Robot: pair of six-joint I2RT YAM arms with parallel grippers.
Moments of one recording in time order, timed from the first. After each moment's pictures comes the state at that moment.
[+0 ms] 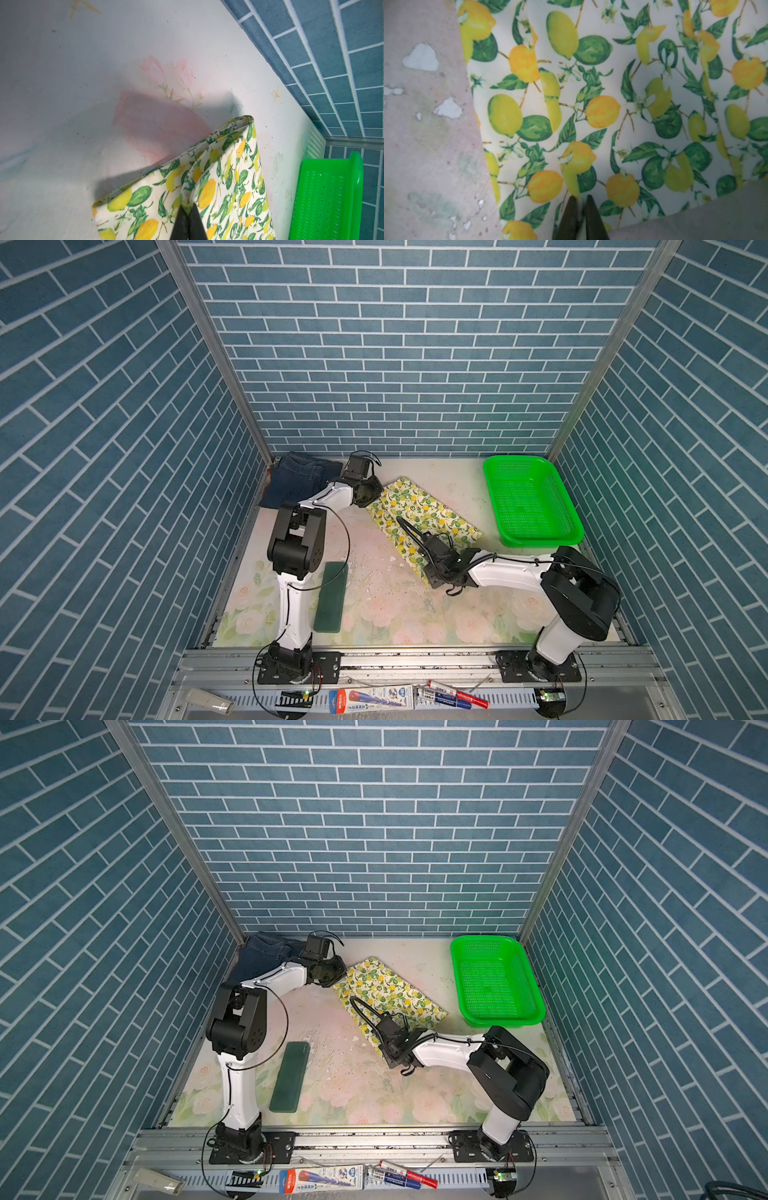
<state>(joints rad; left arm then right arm) -0.28 2.11 1.56 -0.31 0.21 -0.84 0.95 1.67 0.87 -0.35 0.26 0.34</state>
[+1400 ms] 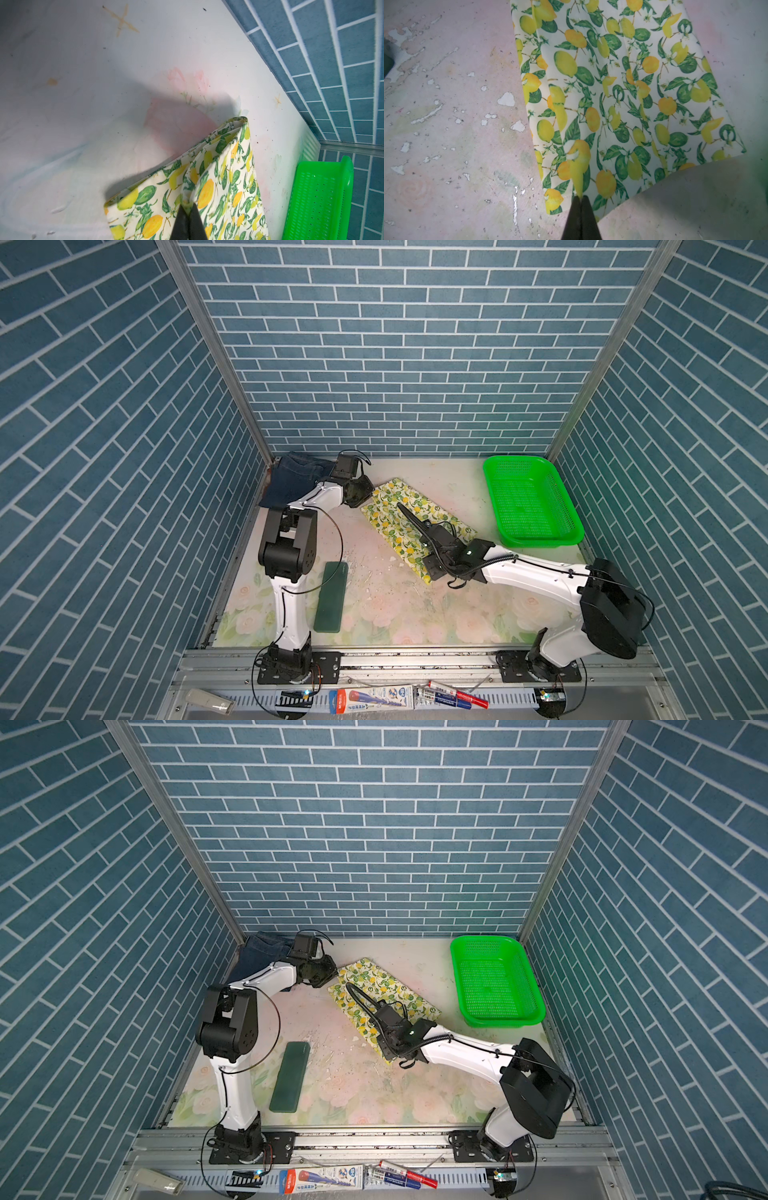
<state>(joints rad) -0.22 2.06 1.51 -0.33 0.26 -0.82 1.00 1.54 0.98 -0.51 0.24 0.32</state>
